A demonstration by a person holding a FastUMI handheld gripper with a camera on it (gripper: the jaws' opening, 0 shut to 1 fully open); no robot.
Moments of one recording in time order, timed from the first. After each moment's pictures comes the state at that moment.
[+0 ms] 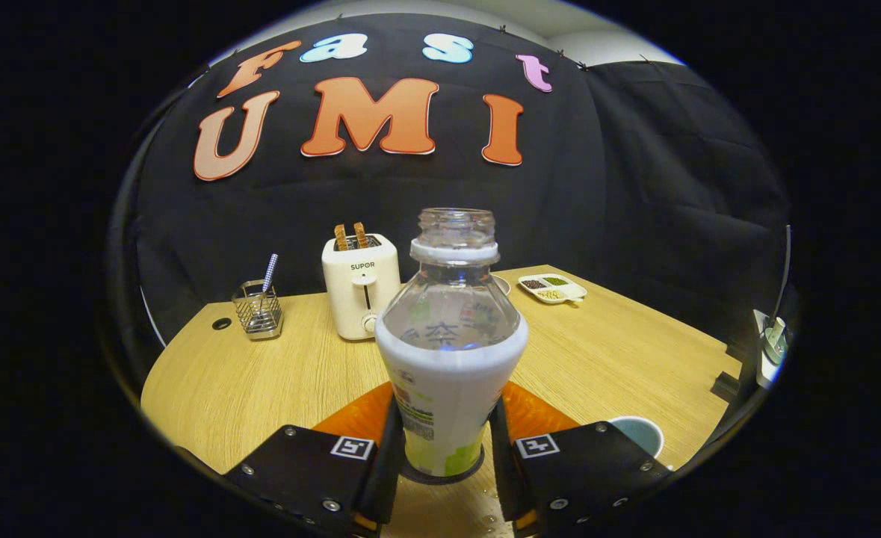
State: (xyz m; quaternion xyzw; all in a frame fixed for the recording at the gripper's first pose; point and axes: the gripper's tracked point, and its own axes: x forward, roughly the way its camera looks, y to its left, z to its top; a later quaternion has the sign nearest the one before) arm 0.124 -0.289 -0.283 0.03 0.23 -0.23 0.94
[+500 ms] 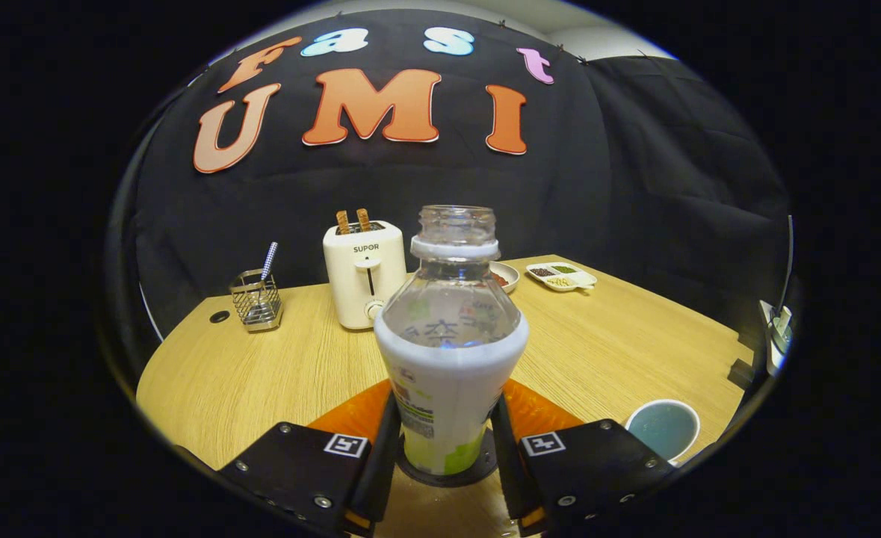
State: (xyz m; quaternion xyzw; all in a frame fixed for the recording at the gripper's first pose) arm 0.129 -0.280 -0.306 0.04 0.23 -0.23 0.95
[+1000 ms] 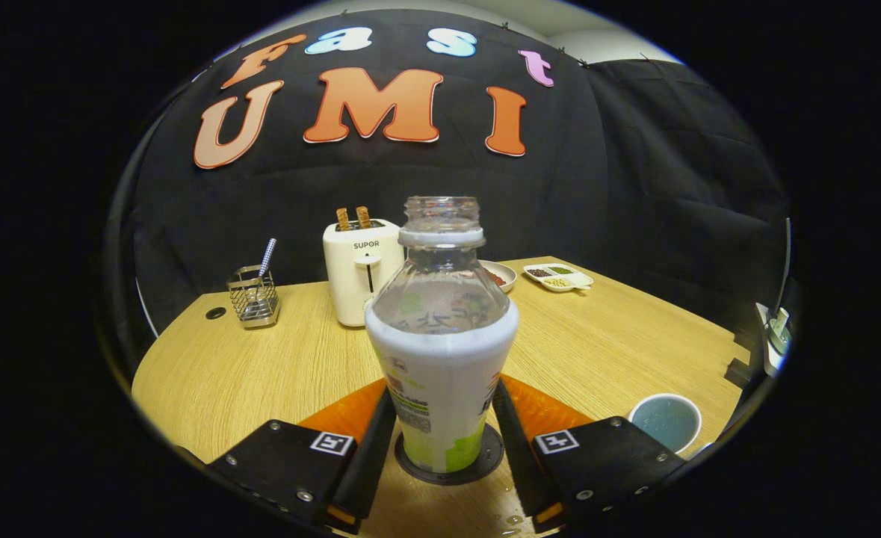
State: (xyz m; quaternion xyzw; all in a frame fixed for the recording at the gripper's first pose) arm 0.123 -0.277 -0.307 0.03 0.23 -0.24 0.94
